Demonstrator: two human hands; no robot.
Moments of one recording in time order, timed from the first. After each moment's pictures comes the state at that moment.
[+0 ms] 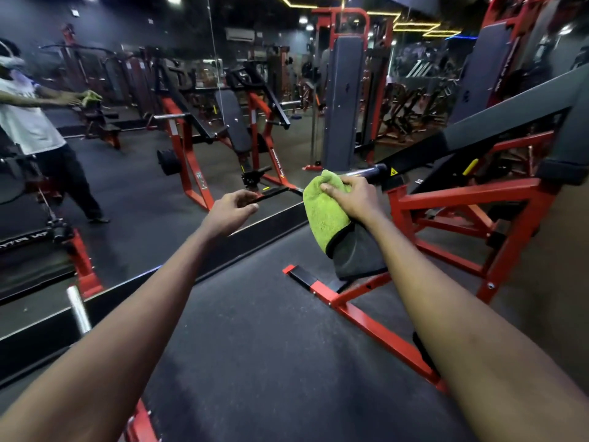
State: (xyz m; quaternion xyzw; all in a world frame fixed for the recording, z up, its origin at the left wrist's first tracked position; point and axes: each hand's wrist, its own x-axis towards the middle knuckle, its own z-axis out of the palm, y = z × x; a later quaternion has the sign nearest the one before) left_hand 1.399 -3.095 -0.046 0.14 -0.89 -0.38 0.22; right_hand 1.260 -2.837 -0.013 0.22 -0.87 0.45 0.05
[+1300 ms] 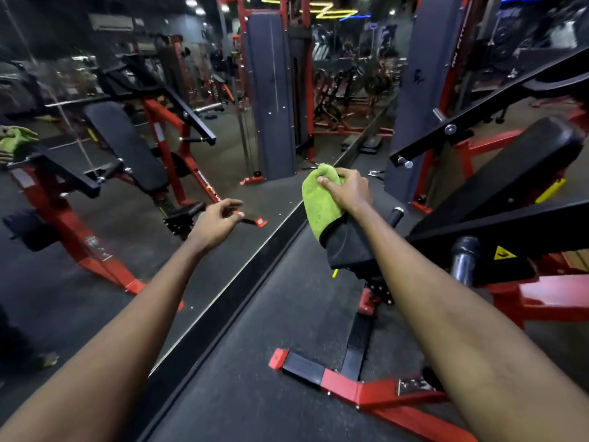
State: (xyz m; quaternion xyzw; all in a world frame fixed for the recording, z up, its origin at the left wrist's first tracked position) left_hand 0.626 -3.514 -0.068 0.02 -0.90 -0.41 0.14; right_hand 0.550 -3.220 -0.032 0.03 -0.88 0.46 0.12
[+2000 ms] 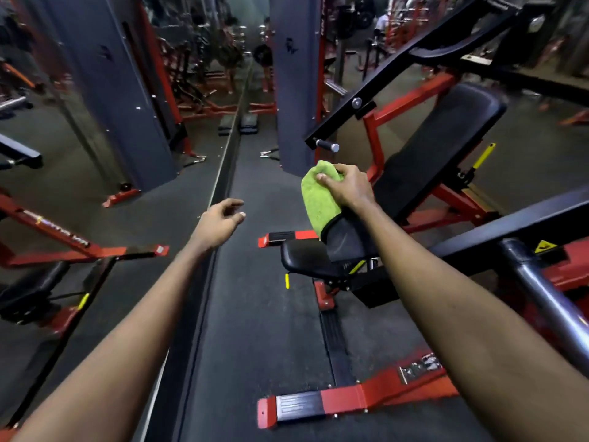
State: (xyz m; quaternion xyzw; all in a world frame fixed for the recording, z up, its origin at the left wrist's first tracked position) left_hand 0.216 -3.547 -0.123 -0.18 -0.88 -0.44 -0.01; right_hand 0.296 -3.251 -0.074 -0.20 -0.88 0.39 0.18
